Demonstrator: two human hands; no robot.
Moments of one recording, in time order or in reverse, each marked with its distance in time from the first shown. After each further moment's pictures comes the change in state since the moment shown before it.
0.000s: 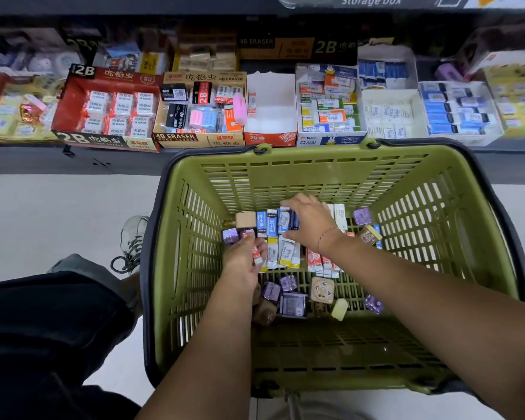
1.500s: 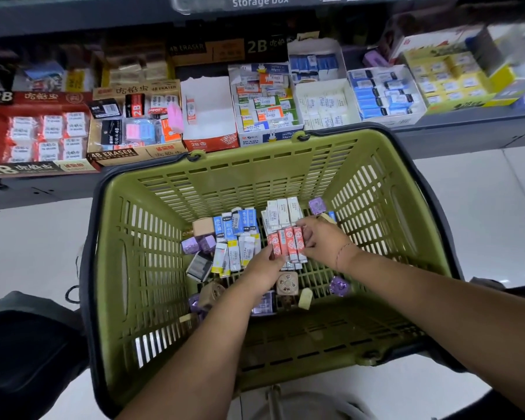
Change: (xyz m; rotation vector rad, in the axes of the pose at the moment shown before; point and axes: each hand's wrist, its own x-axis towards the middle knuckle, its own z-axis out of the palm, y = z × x) left_hand -0.021 -0.069 0.040 1.215 -0.328 0.220; right_hand -0.086 0.072 -0.014 0.311 -0.058 0.261
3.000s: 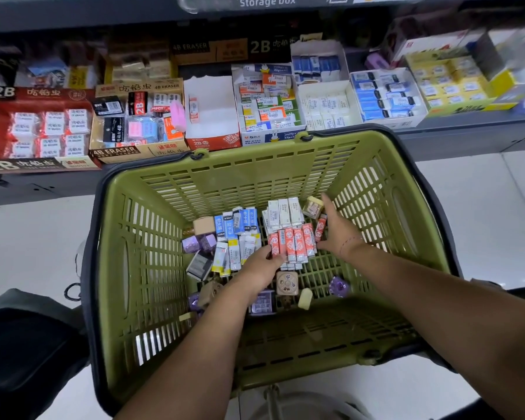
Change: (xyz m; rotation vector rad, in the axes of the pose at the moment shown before) left_hand -0.003 -0.001 -0.008 -0.055 -0.021 -0.032; right_hand 0.018 0.029 -0.005 -0.004 0.083 0.227
